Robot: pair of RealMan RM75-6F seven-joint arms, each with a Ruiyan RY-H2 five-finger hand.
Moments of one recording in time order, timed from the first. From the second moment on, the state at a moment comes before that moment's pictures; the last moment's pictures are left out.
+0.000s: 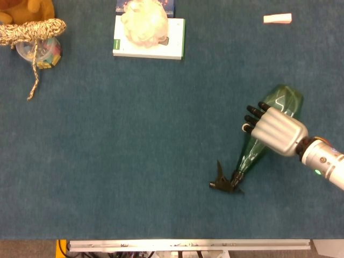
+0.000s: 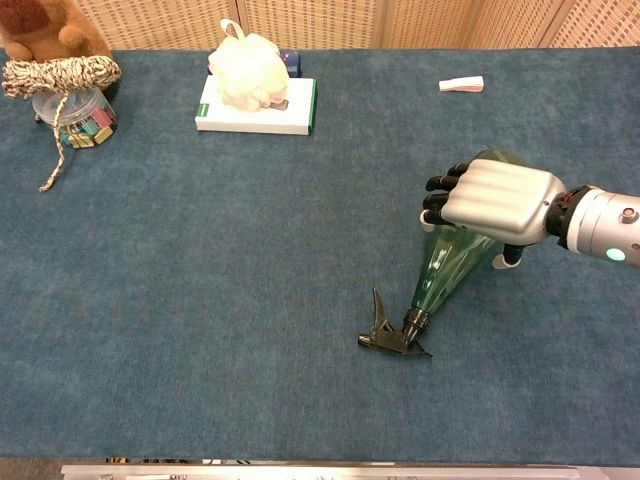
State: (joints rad) left arm 0.00 -0.98 -0.13 -1.72 1.29 1.55 0.11; right arm 0.73 -1.23 -0.07 -1.74 -1.39 0.75 -0.75
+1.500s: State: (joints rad) left arm 0.00 -1.00 -0.14 -1.72 1.29 1.58 0.11; right arm 0.64 -1.24 -0.05 -1.61 -1.47 1.00 -0.49
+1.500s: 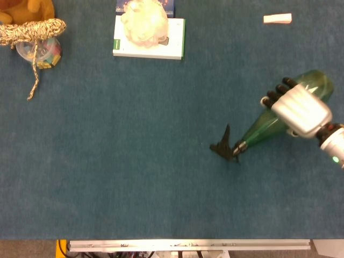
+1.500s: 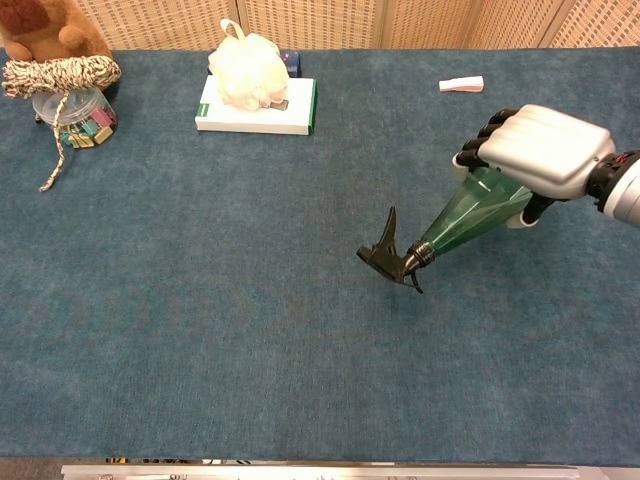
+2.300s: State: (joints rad) left arm -0.01 -1.01 -0.14 -1.71 1.29 1.55 0.13; right arm 0.52 -1.41 0.05 -1.36 -1.57 1.30 0.56
